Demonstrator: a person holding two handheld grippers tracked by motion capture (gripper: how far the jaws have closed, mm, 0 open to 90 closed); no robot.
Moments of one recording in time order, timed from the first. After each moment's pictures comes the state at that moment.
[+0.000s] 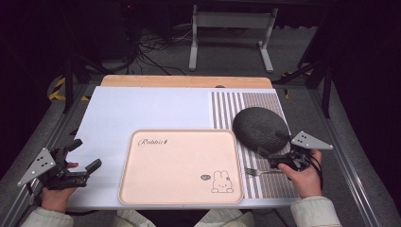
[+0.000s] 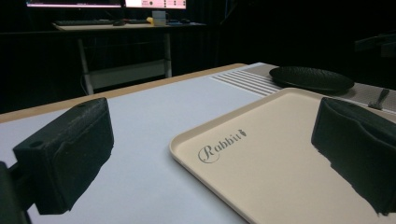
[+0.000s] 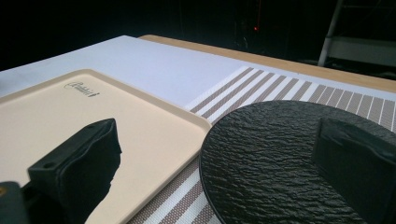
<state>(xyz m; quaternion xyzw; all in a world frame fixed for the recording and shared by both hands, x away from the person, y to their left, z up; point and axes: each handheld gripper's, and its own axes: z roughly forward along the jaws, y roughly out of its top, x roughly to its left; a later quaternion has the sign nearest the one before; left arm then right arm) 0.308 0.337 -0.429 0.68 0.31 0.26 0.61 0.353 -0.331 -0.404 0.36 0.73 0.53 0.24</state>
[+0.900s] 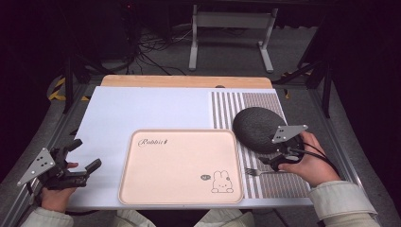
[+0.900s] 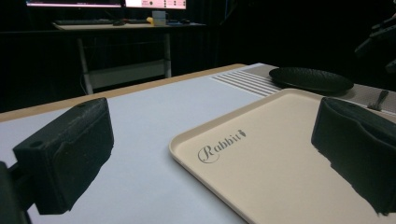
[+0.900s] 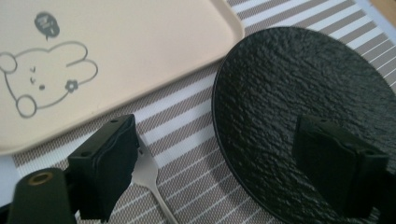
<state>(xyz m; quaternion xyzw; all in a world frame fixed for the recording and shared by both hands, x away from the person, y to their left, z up) 0.309 0.338 -0.429 0.68 0.31 0.26 0.61 0.367 -0.309 -0.364 0.23 0.91 0.27 0.18</state>
